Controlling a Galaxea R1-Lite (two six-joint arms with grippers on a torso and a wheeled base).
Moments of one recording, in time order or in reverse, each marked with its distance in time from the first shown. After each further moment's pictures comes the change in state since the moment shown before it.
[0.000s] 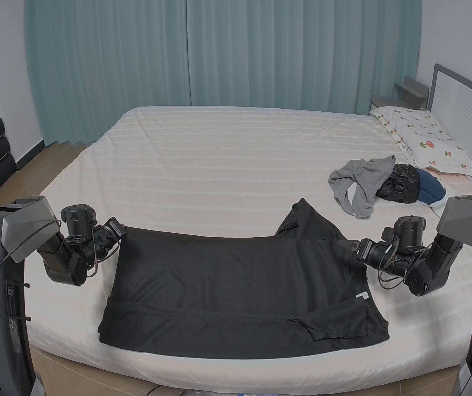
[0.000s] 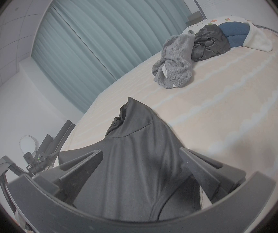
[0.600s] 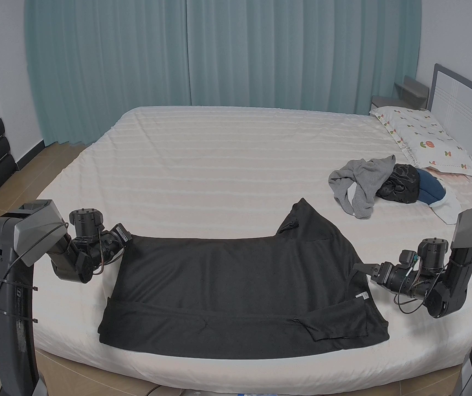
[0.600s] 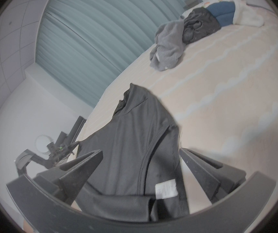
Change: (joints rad) left arm 0.000 0.086 -0.127 0.127 -0.041 0.009; right arm -0.115 -0.004 0.308 -0.250 0.245 0.001
